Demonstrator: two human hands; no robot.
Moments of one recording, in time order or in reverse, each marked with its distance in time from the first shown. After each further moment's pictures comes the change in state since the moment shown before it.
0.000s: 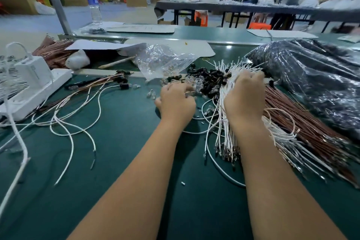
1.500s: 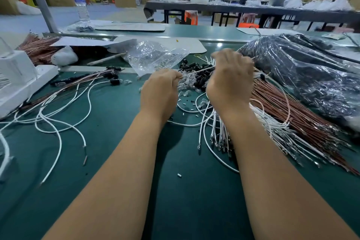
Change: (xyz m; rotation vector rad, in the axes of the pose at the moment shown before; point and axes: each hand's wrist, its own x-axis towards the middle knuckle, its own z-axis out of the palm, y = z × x) left_hand 0.004 -0.019 -0.020 0.083 0.133 0.363; right_hand -0.005 -0.016 -0.007 -0.079 0.159 -0.372
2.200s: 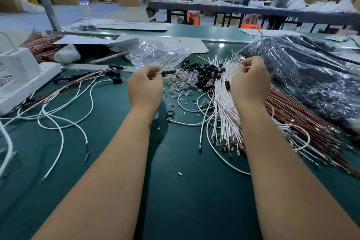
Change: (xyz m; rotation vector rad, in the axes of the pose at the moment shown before) left_hand 0.007 -0.019 -0.011 -0.287 0.160 -0.420; right_hand 0.008 0.026 0.000 0.406 0.030 0.588
